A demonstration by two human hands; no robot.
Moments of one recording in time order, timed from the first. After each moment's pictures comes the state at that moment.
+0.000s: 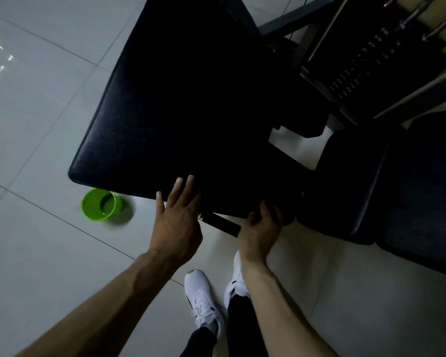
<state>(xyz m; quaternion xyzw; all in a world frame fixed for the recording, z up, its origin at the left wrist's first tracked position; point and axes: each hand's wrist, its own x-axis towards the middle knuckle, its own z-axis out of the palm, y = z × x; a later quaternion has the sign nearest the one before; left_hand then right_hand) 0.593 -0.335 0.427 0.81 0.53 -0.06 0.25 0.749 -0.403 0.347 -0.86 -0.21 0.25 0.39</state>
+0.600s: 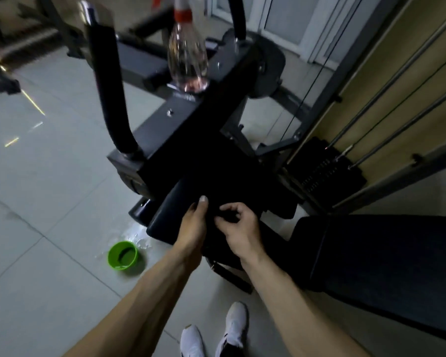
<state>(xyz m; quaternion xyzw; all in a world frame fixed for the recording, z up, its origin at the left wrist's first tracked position) 0.582 -0.286 0.723 0.25 0.58 0.37 0.68 0.694 -0.311 0.707 -0.69 -0.33 0.49 0.42</state>
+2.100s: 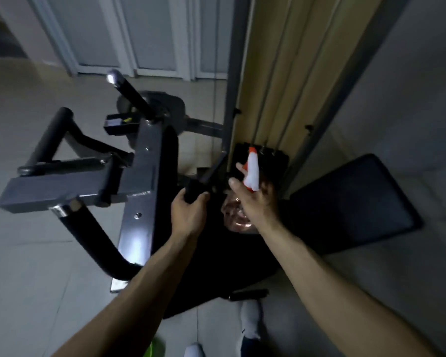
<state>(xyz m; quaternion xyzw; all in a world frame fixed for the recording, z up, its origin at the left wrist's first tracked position) 0.612 -0.135 0.842 0.55 0.47 0.27 0.63 0.729 -0.234 0.857 -0.76 -0.29 0.15 0.56</state>
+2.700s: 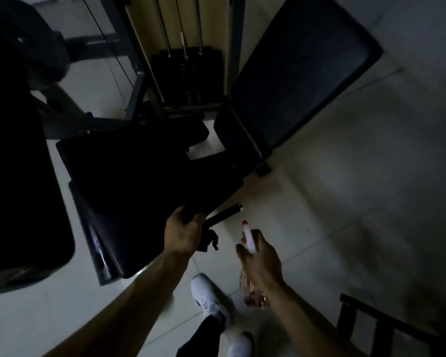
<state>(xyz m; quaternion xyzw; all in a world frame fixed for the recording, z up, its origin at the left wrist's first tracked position) 0.573 -0.308 0.643 0.69 0.45 -0.05 0.56 0.583 -0.498 0.560 -0.88 0.02 0.31 0.37</state>
